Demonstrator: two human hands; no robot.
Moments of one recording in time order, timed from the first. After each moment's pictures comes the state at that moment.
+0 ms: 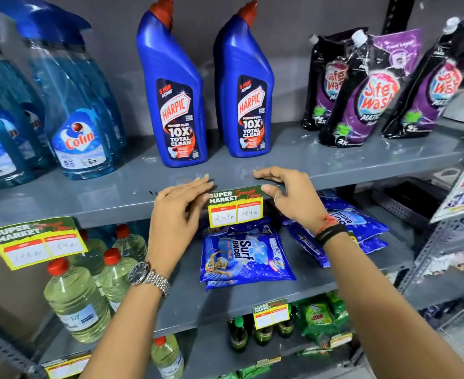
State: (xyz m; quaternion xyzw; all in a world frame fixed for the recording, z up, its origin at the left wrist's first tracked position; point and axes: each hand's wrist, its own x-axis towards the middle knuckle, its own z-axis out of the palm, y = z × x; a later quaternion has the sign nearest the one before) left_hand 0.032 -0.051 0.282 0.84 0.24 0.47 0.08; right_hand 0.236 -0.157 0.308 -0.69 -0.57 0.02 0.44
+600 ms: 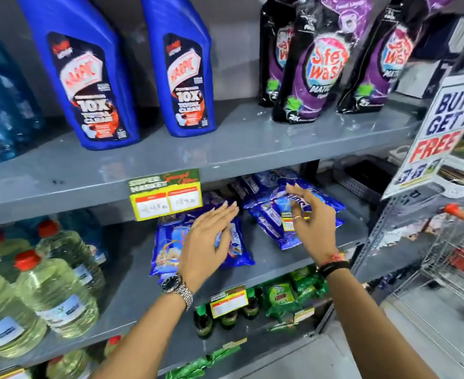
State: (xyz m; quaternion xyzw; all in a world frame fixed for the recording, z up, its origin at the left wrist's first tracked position) left_hand 0.155 -0.108 0.173 0.89 0.15 0.40 0.17; right_hand 0.328 -0.240 0.200 -0.72 -0.39 -0.09 0.56
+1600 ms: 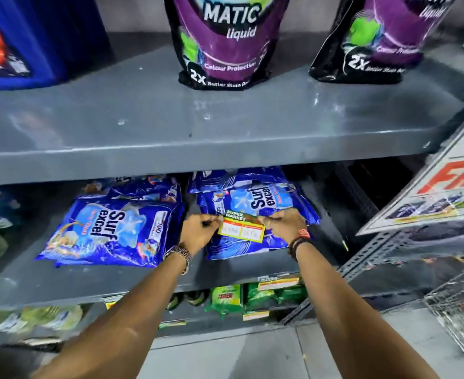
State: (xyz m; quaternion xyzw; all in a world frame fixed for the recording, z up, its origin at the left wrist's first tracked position) left_hand 0.417 -0.096 0.043 0.72 0.50 0.23 0.43; right_hand 0.600 -0.197 0.080 -0.84 -0.33 0.27 0.33
